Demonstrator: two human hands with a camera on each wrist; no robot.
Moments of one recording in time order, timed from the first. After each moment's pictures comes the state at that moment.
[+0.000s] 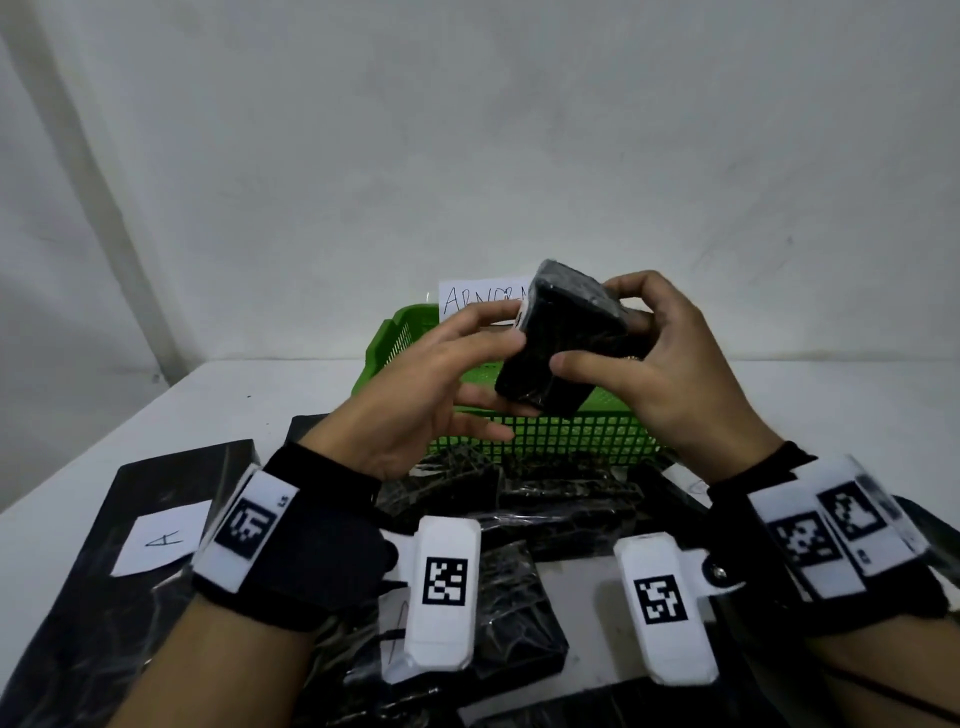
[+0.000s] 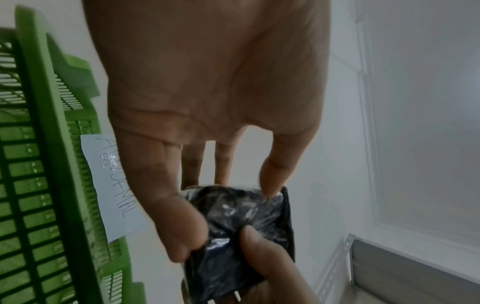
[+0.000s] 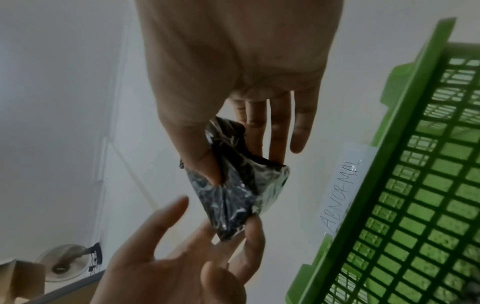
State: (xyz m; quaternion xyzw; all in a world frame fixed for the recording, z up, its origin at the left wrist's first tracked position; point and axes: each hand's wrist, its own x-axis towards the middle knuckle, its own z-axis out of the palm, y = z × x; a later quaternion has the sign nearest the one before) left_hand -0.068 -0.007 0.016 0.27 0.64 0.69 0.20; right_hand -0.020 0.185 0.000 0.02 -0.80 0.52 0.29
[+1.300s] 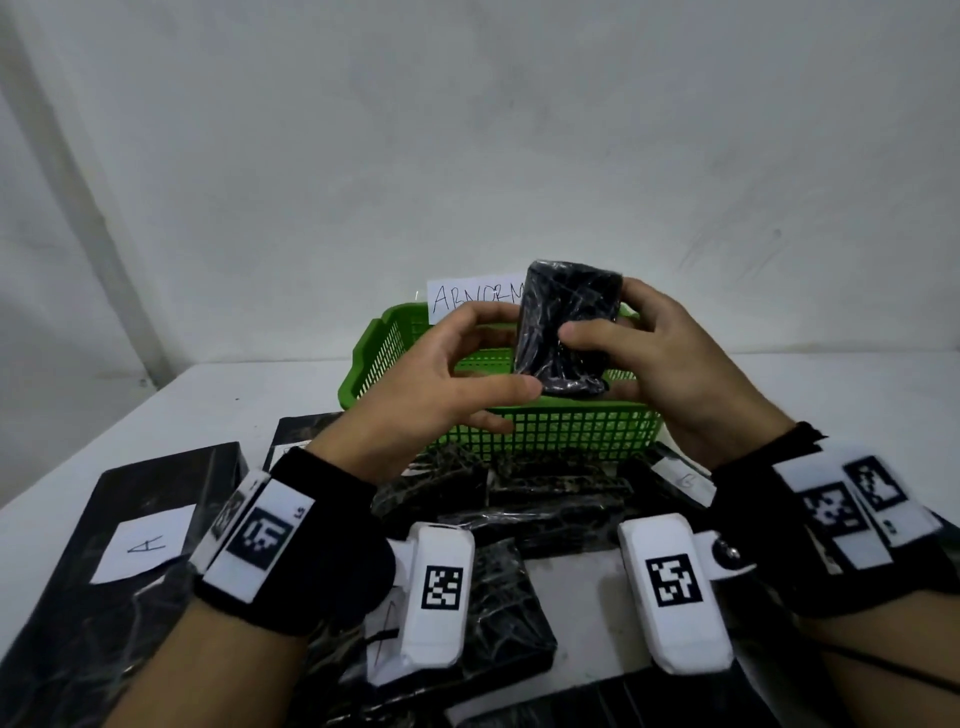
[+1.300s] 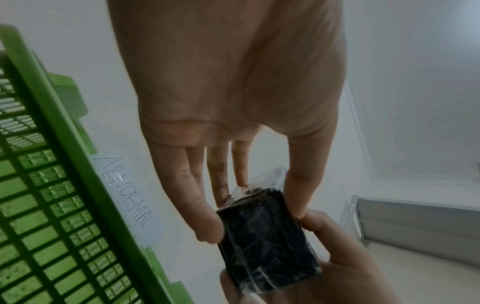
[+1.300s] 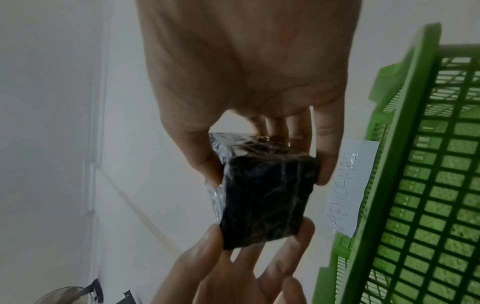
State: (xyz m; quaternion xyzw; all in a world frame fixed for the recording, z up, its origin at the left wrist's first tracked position) left_hand -0.070 0.002 0.005 0.33 0.68 0.64 0.12; right_hand -0.020 0.192 0.008 0.02 -0.73 0.66 0.18
